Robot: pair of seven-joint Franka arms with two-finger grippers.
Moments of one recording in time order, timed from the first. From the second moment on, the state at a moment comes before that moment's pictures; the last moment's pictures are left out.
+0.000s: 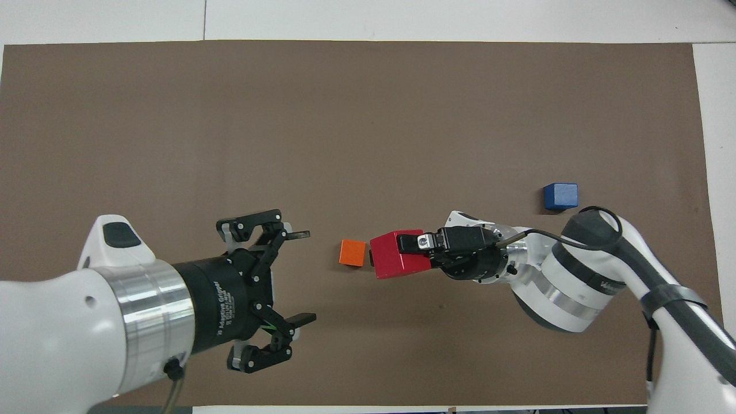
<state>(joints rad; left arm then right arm) -0.03 -0.41 -0.39 -1.96 -0.64 1.89 -1.83 0.34 0.02 -0.06 -2.37 2.17 1.36 -0.56</state>
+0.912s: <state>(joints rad) 0.22 -0.02 -0.37 -1.68 -0.14 1.74 -0.71 0.06 -0.20 -0.06 -1.89 0.70 1.54 0.07</state>
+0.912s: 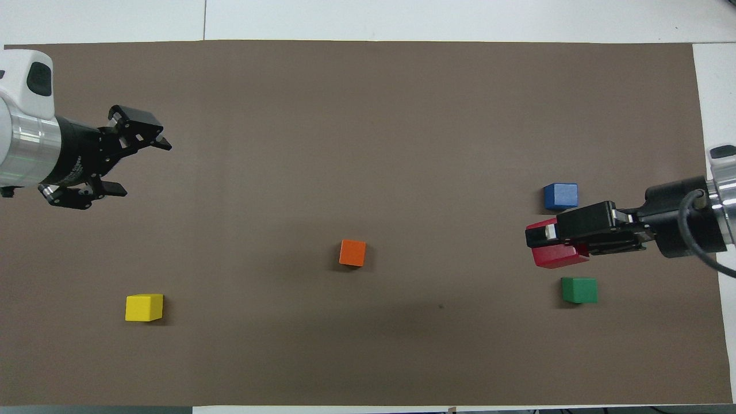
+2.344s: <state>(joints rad) 0.01 -0.02 -0.11 -1.70 0.03 1.56 -0.18 0.09 -0.01 -0.05 -2.15 -0.10 2.23 0.15</state>
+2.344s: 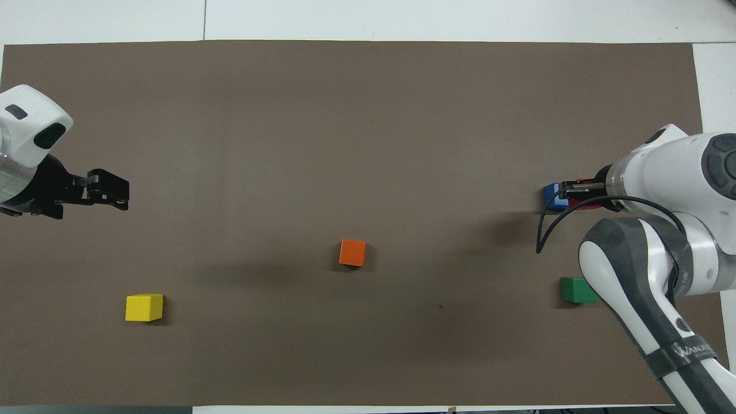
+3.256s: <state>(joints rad) -0.01 0.00 -0.09 -1.71 0.01 1.62 -0.16 0.06 0.11 -0.06 -2.18 -0.11 2.40 0.22</state>
